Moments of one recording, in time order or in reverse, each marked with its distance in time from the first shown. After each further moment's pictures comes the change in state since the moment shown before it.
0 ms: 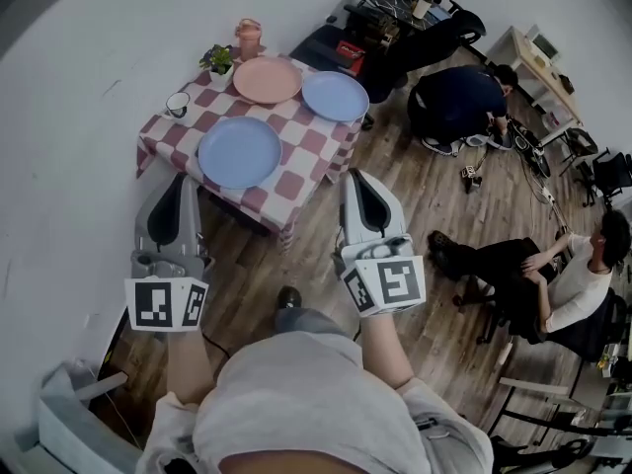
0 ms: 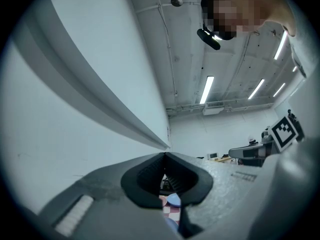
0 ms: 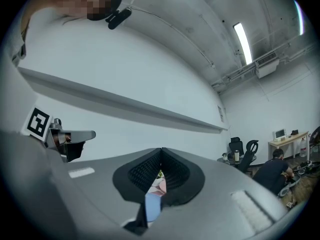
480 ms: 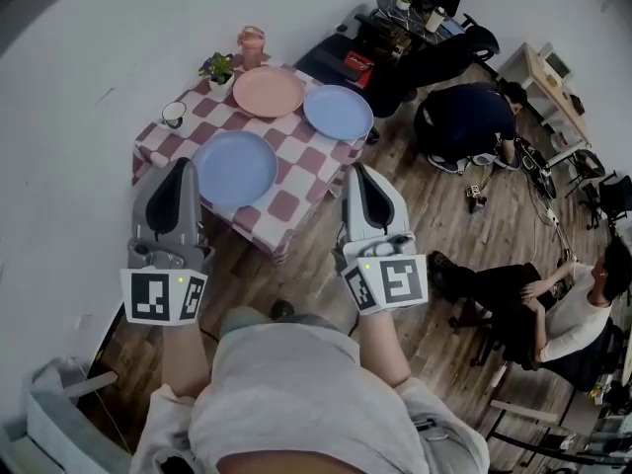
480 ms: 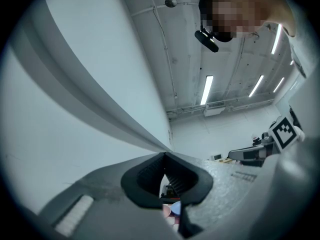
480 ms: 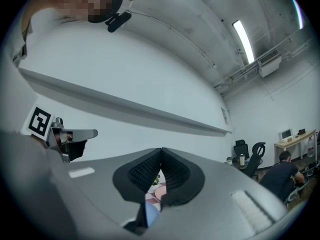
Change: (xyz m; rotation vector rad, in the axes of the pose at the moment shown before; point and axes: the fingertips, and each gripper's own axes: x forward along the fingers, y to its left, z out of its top) left arm 0.066 -0.006 0.001 0.038 -0.049 0.021; right arm 0.051 -0.046 0.002 -0.001 -0.044 0.046
